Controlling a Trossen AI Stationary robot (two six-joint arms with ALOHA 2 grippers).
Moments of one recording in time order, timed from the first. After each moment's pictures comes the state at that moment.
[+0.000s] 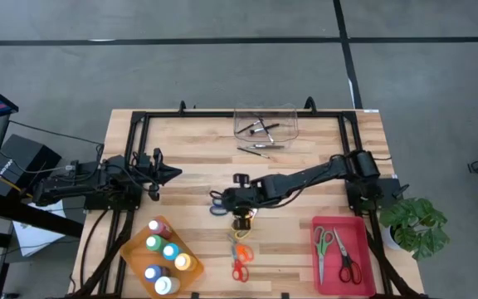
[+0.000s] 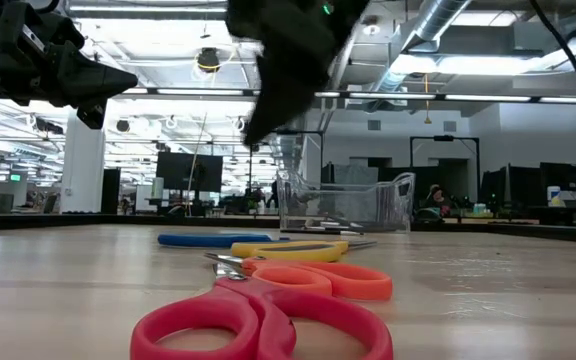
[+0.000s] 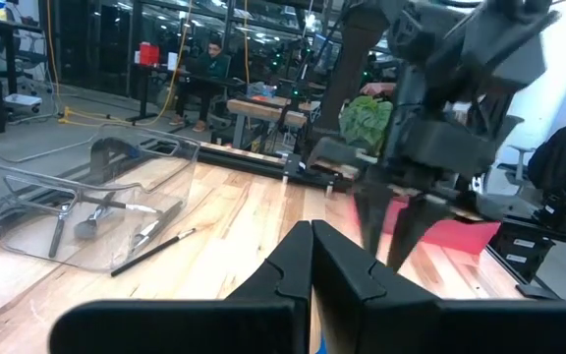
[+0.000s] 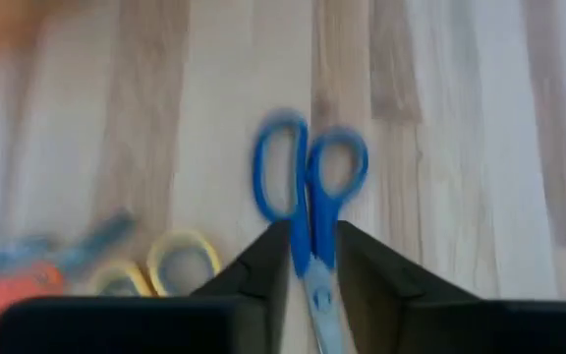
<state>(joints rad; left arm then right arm) 0.14 0.00 0.01 0.04 0.02 -0.19 0.20 2.02 1.61 -0.60 0.20 0.08</state>
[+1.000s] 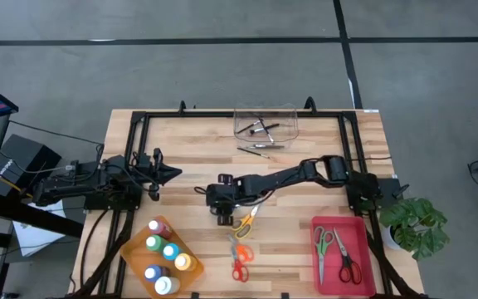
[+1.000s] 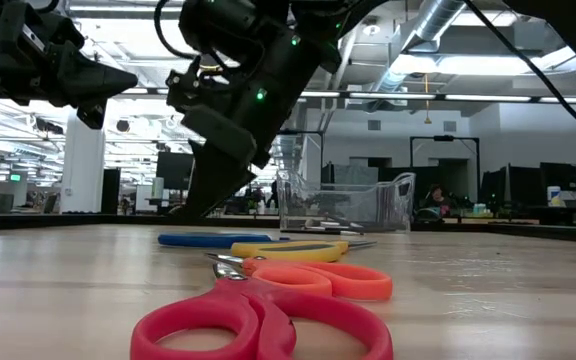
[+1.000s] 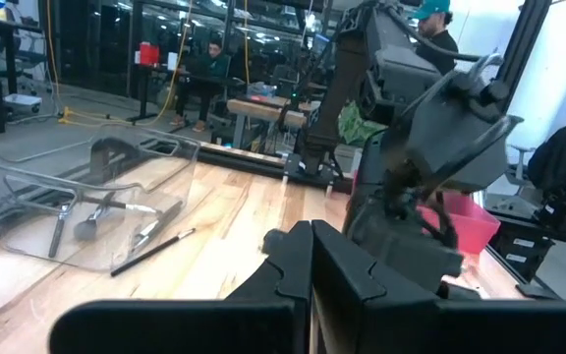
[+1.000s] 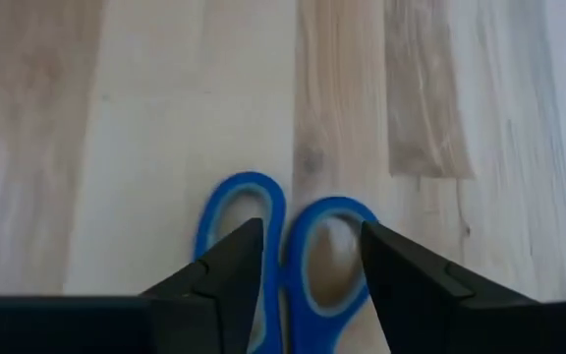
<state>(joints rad) 0.14 0.00 0.01 0.05 0.02 -0.19 0.11 2.31 1.79 -0.49 0.13 0.03</state>
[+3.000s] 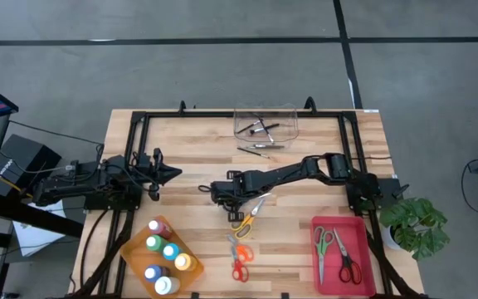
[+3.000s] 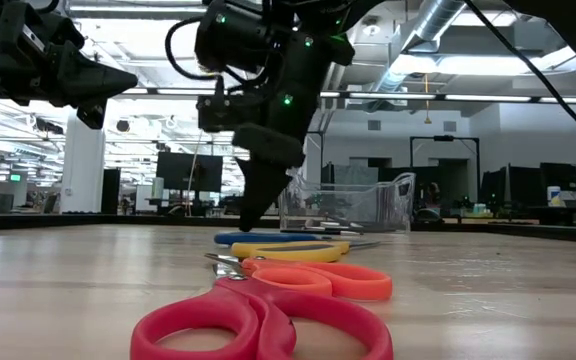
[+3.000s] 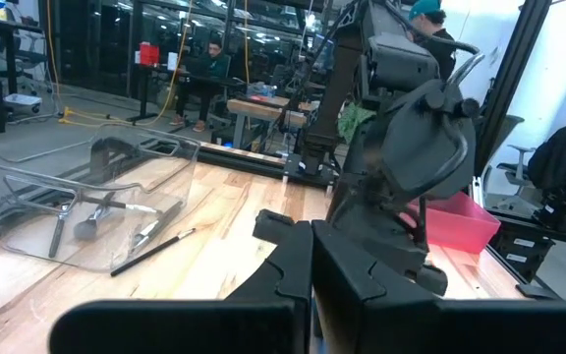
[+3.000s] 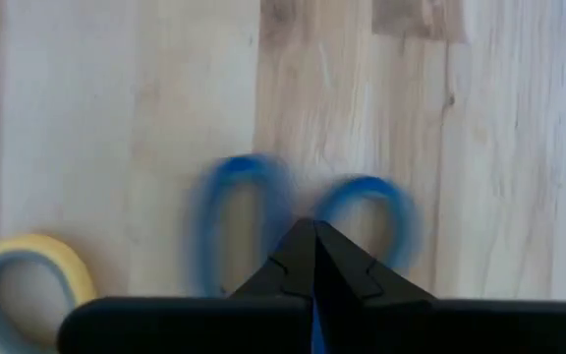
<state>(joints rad) 0.14 0.00 0.01 0.04 0.02 -0.19 0.10 2.28 1.78 -0.72 0.13 0.00</state>
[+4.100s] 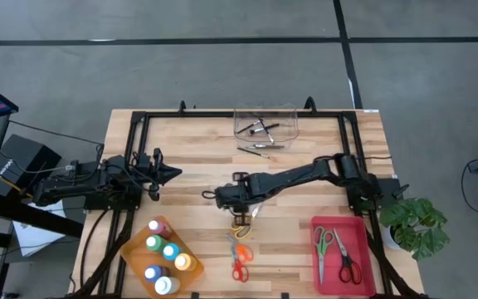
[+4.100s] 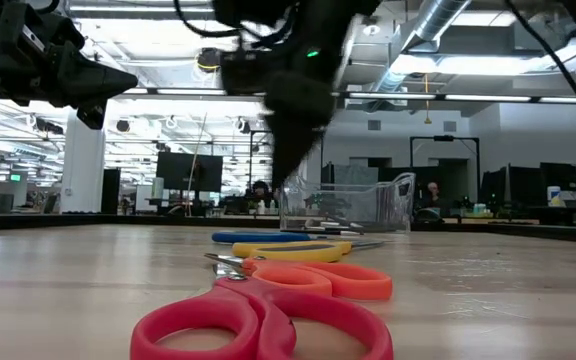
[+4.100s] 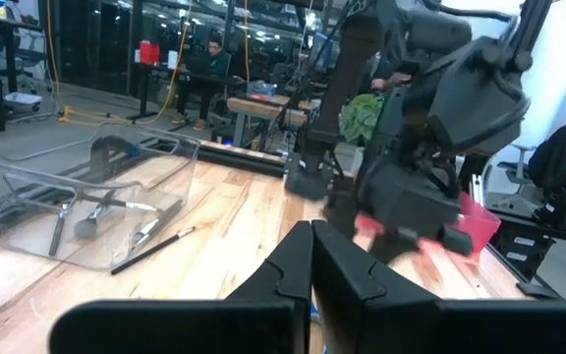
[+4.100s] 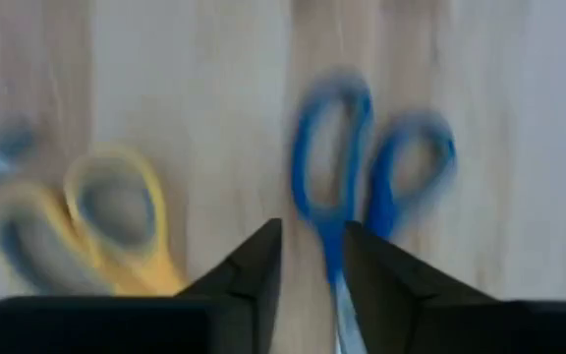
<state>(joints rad) 0.14 0.00 0.01 0.04 0.02 -0.19 0.16 2.20 1.79 -0.86 0.18 0.05</state>
